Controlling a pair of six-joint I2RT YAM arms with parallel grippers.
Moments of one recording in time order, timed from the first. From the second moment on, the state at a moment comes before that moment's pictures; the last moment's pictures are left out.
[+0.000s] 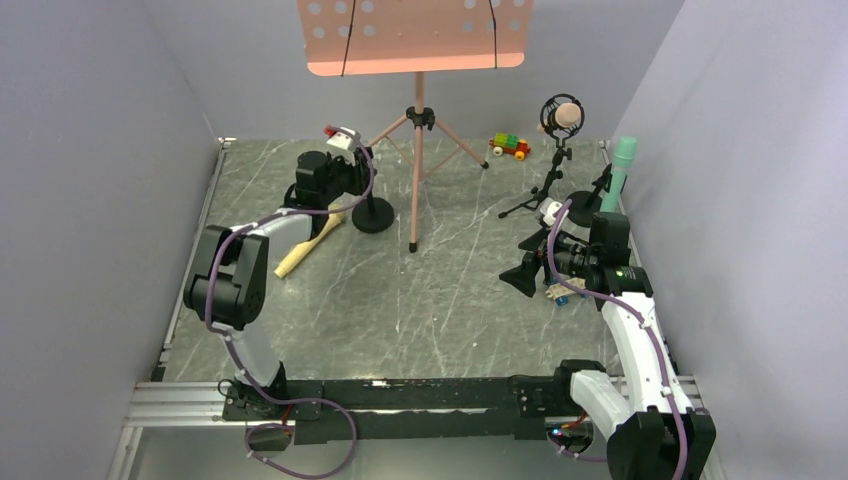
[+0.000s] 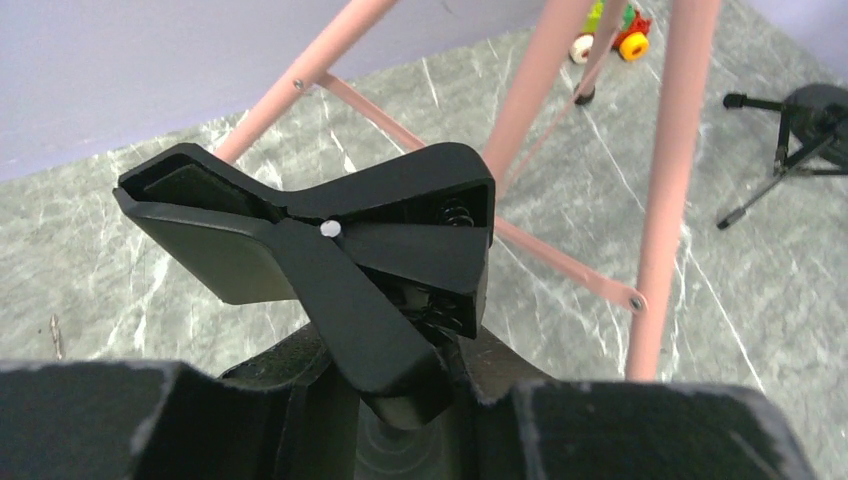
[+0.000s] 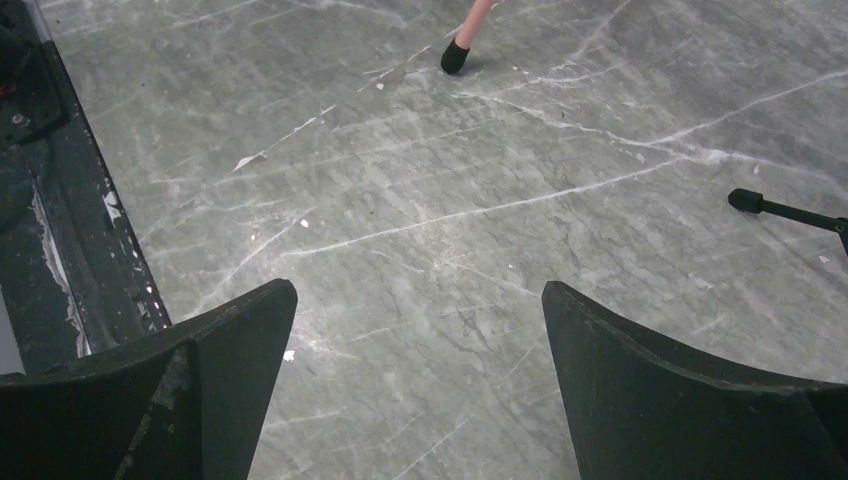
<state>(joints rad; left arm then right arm) -0.26 1.81 1.09 0.57 0.31 -0.10 -0.06 0.91 0.73 -0.53 -0.97 -0.49</state>
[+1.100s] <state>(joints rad) -1.01 1.11 0.72 0.29 -0.19 -0.09 -0.06 0.91 0.73 -0.53 -0.96 -0.49</state>
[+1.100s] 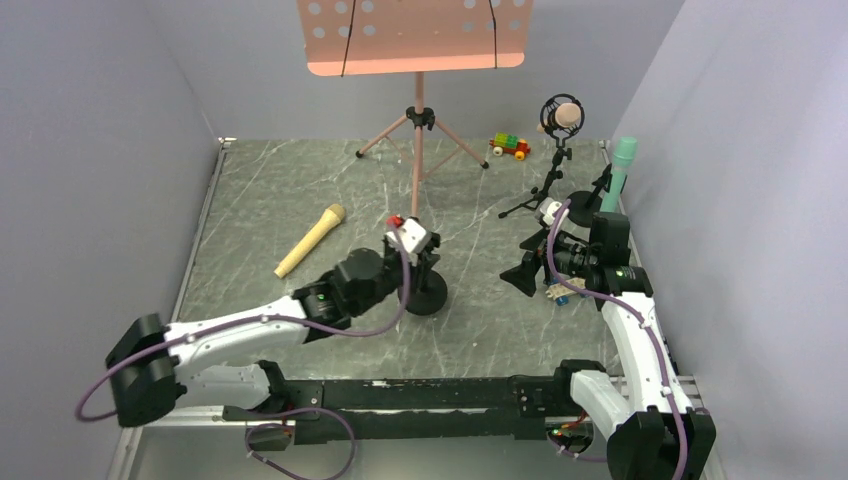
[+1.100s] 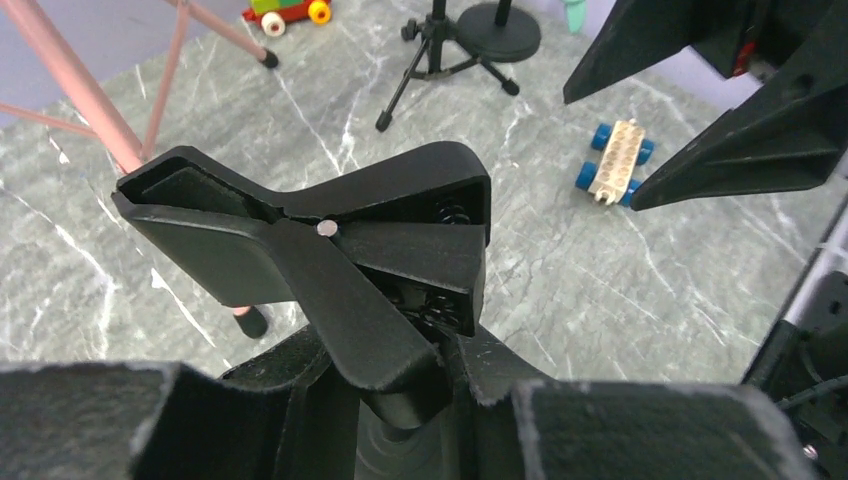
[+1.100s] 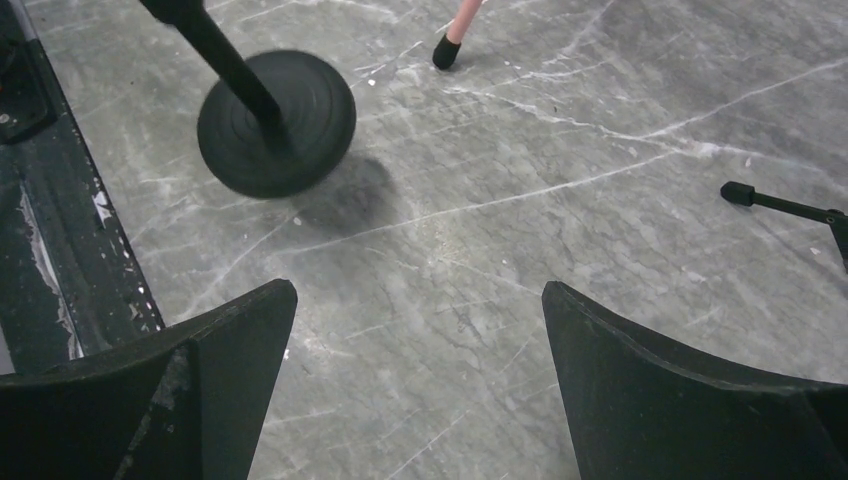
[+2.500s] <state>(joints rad) -1.25 1.56 0.87 0.58 -0.66 -0.26 -0.06 0.91 0.73 -0.53 -0.95 -0.49</state>
